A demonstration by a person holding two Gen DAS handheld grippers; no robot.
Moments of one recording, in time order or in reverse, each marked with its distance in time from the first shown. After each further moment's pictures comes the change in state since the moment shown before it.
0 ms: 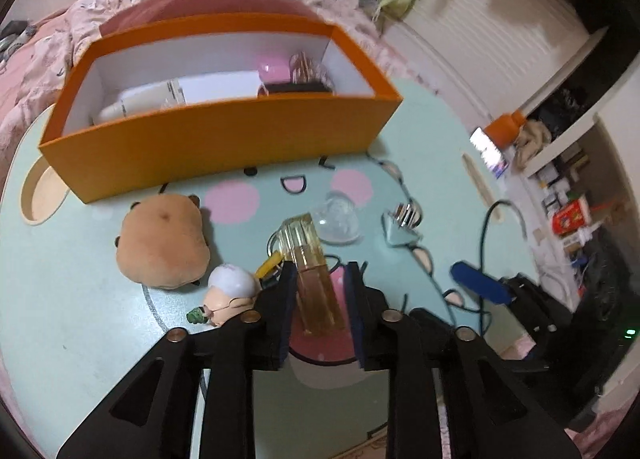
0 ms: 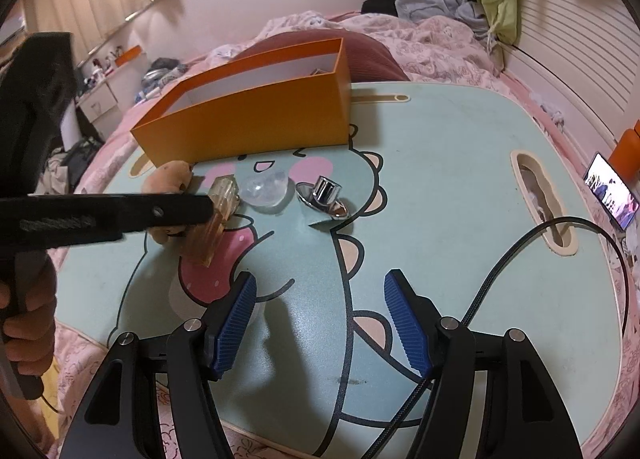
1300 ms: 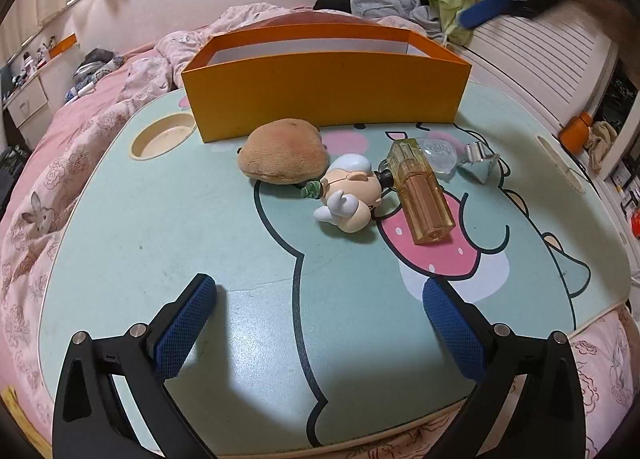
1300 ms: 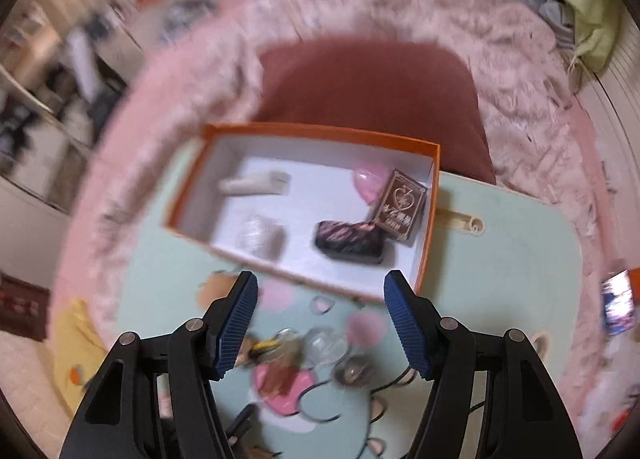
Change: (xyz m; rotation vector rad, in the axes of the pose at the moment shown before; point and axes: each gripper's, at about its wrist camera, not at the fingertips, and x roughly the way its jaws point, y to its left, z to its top) left arm -0.001 0.014 -0.081 0.002 -0.180 0.371; right arm 0.059 0.042 0.204 -0.137 0.376 0.048
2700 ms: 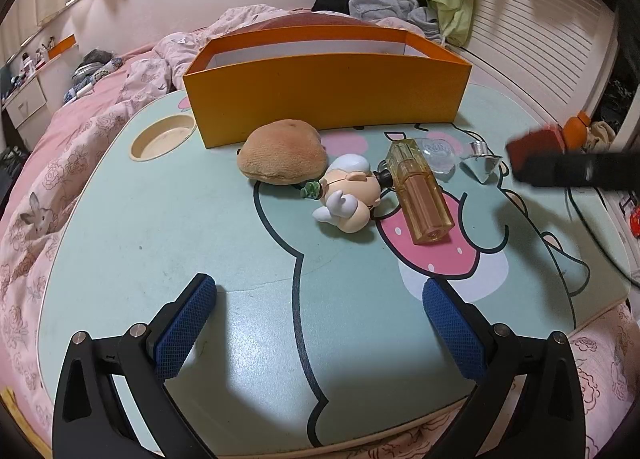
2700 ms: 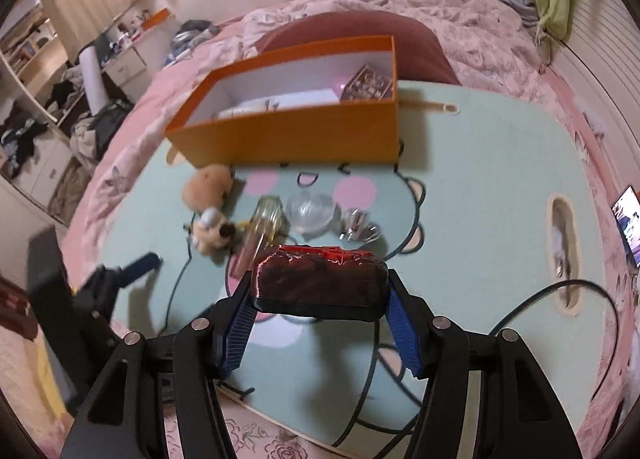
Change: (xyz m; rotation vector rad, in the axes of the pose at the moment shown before) left arm 0.000 0.001 -0.001 0.002 -0.007 -0.008; right arm 0.001 -0.003 -0.164 0.044 -0.207 0.062
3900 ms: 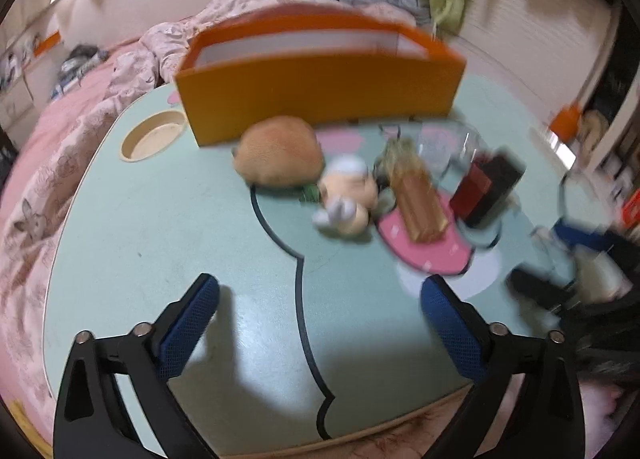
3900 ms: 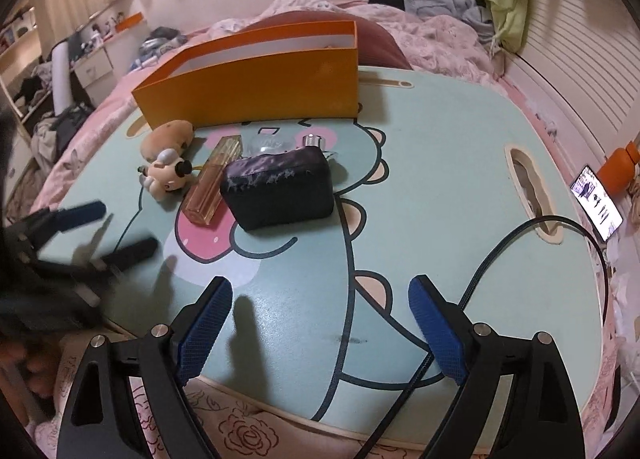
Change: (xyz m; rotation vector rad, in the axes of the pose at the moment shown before) left arm -0.012 0.012 0.017 -0.026 0.039 -0.087; right arm 0.008 0.003 -0.068 0.000 -0.106 -0.190
